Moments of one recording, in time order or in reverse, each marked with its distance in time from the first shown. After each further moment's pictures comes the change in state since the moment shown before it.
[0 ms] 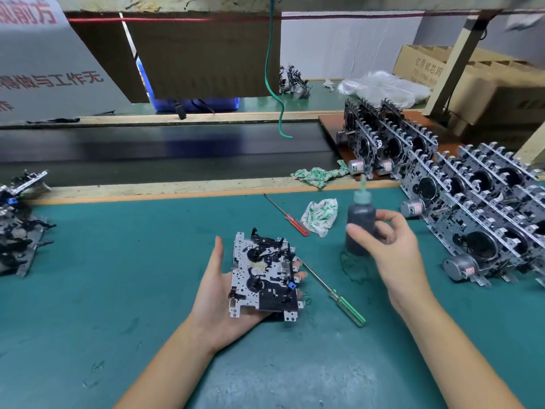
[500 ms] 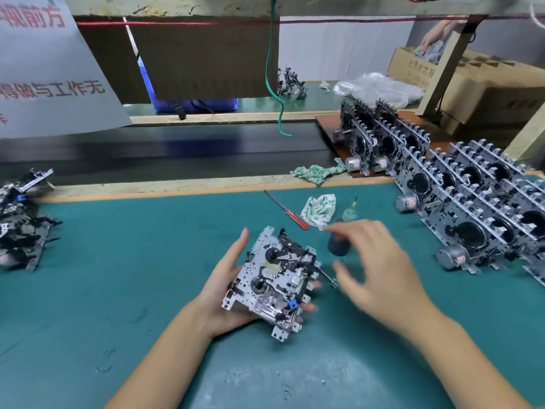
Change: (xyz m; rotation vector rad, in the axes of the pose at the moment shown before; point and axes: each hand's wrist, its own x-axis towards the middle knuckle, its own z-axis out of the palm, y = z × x) left_hand -0.014 0.008 0.013 0.256 -0.218 -0.176; right_hand -0.041 -0.018 -0.002 -0.996 -0.277 -0.739
